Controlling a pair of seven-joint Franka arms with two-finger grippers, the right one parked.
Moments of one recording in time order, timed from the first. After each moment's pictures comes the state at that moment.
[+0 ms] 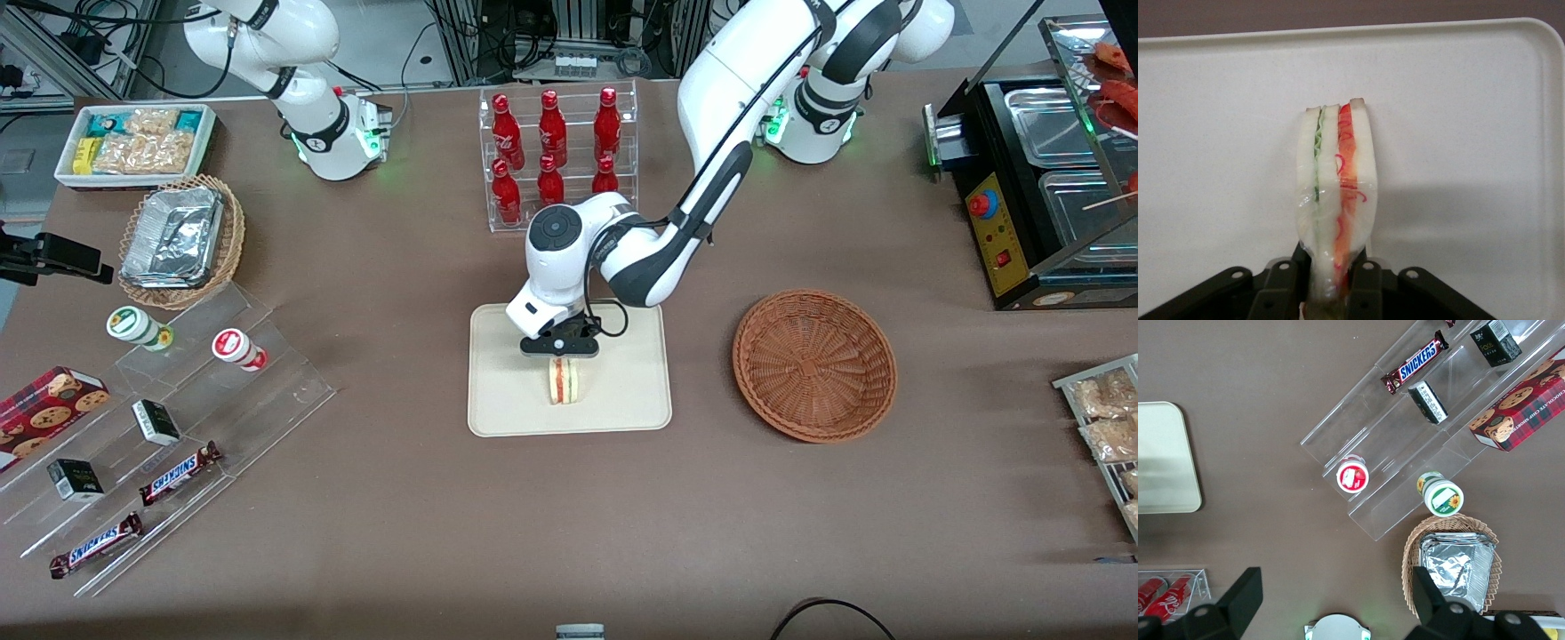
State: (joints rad) arm -0.70 0.76 -0.18 -1.49 0.25 2.32 -0.97
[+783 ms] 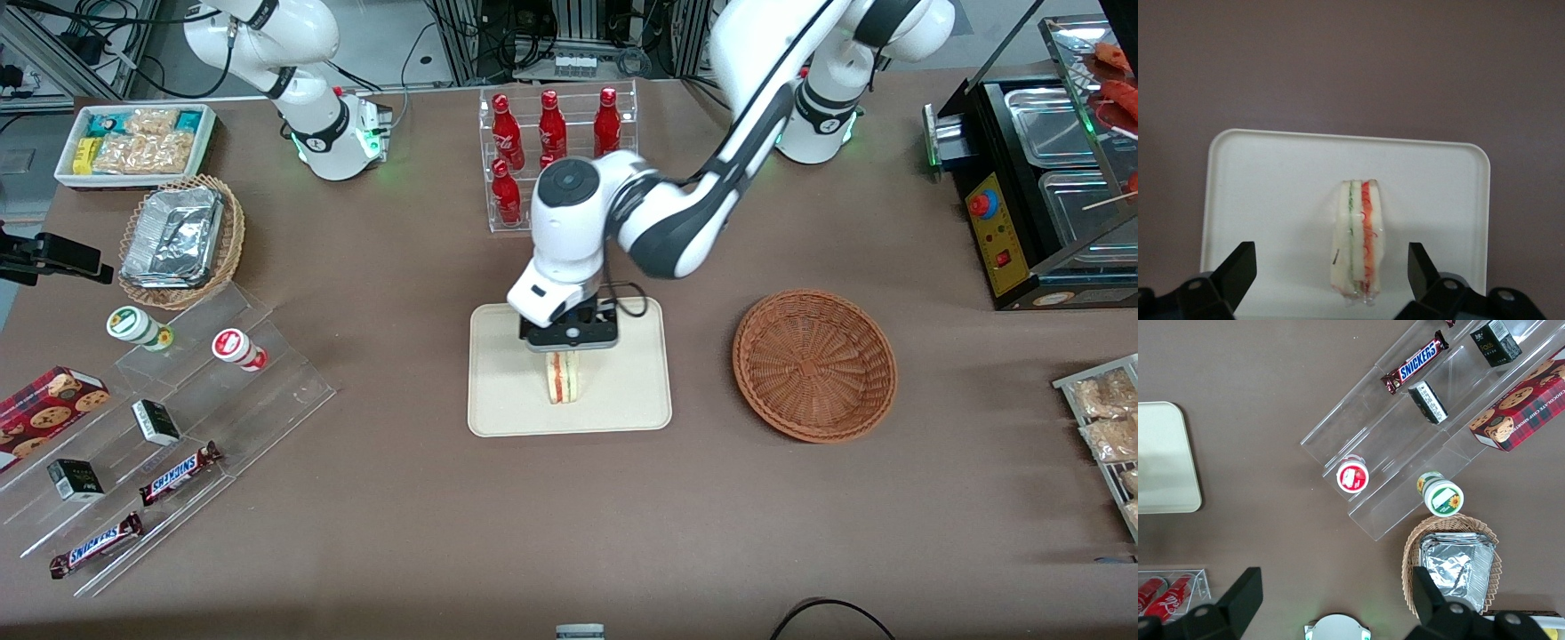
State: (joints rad) arm -0.65 0.55 -0.16 -1.44 0.25 2.15 -1.02
